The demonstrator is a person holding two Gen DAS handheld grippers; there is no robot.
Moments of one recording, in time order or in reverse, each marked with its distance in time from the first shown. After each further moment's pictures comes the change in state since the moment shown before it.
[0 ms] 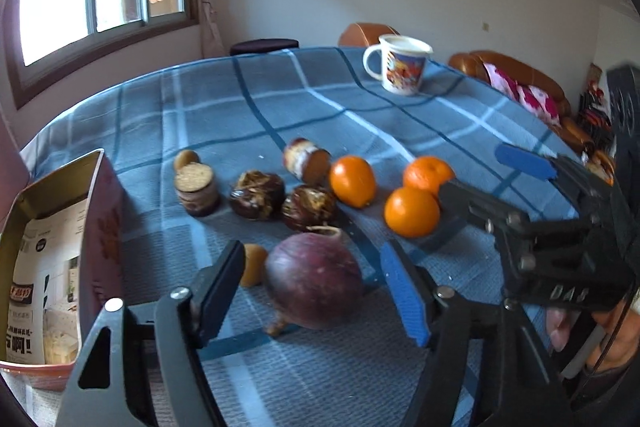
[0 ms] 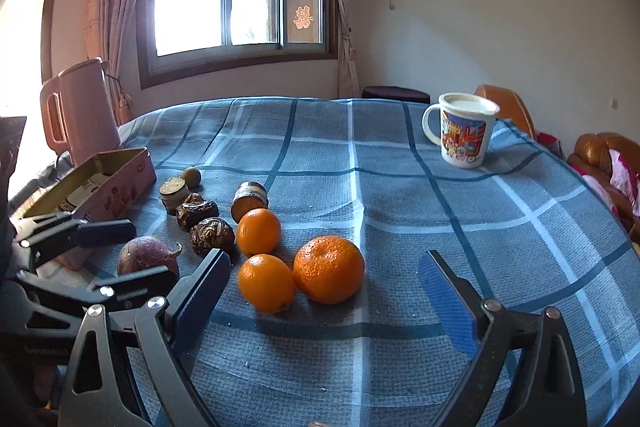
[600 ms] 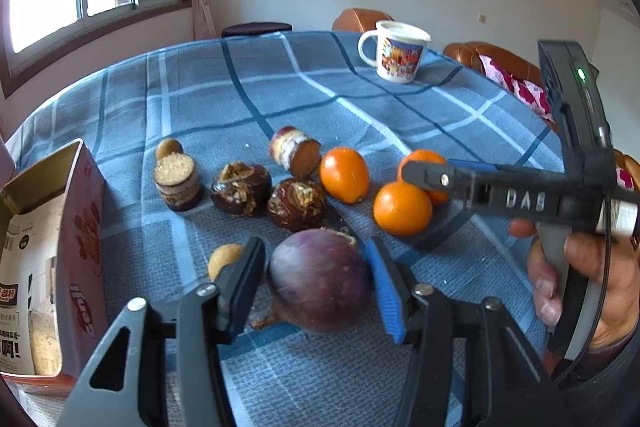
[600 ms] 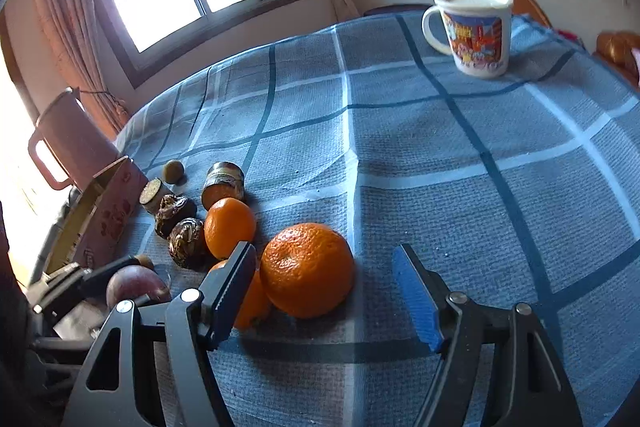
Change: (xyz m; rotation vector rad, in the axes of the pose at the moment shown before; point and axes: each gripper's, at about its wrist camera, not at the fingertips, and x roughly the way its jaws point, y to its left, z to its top) left arm 0.013 0.004 0.007 -0.027 0.062 -0.038; right arm 0.061 -0.041 0.008 0.252 0.264 0.161
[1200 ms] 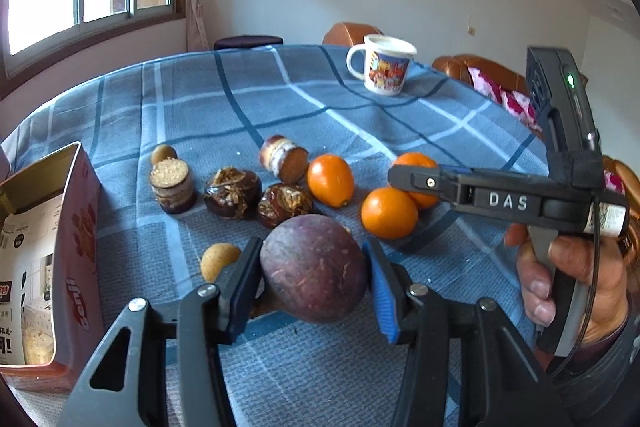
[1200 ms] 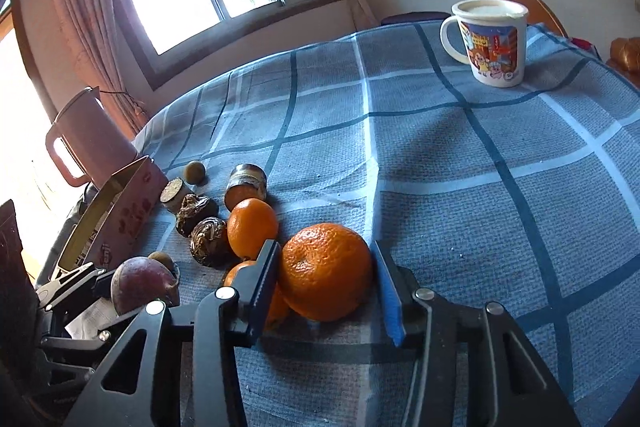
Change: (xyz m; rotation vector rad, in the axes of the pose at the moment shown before) left arm -0.015 0.002 -0.008 -0.008 -0.081 -0.050; right arm -0.010 0.011 -0.002 -0.054 -0.048 0.042
